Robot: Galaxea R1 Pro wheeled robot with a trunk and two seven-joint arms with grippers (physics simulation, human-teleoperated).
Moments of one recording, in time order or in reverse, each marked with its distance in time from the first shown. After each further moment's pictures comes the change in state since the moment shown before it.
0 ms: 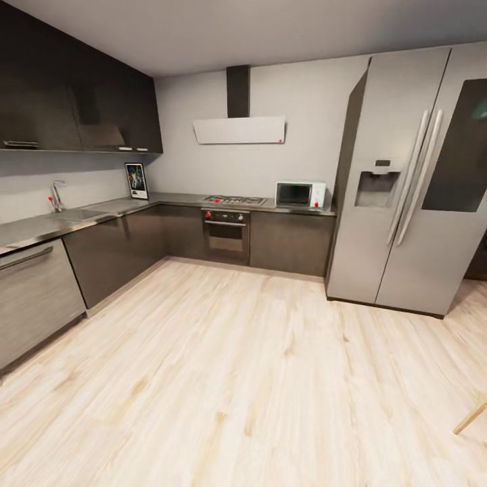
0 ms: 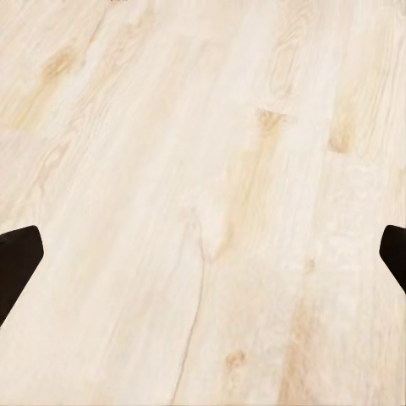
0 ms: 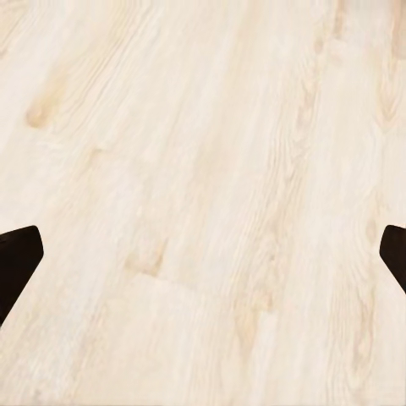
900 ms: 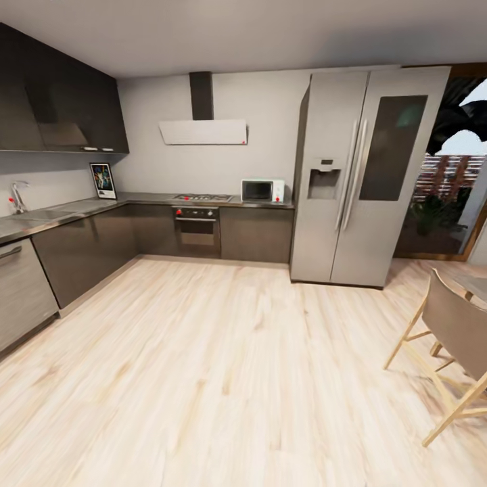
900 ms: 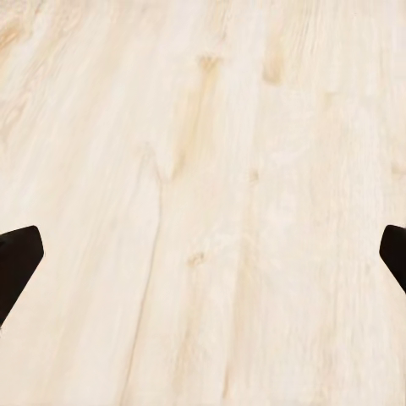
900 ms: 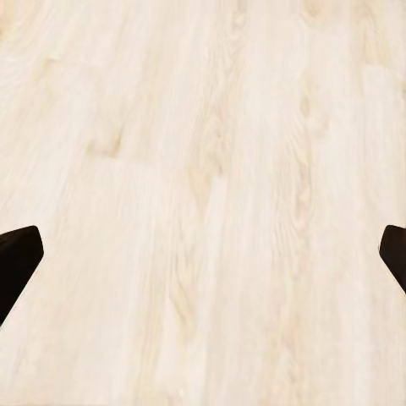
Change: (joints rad) left arm 0.000 0.000 0.000 -0.001 0.000 -0.002 0.000; right arm 0.000 0.001 0.001 -0.002 -0.001 0.000 0.002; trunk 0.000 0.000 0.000
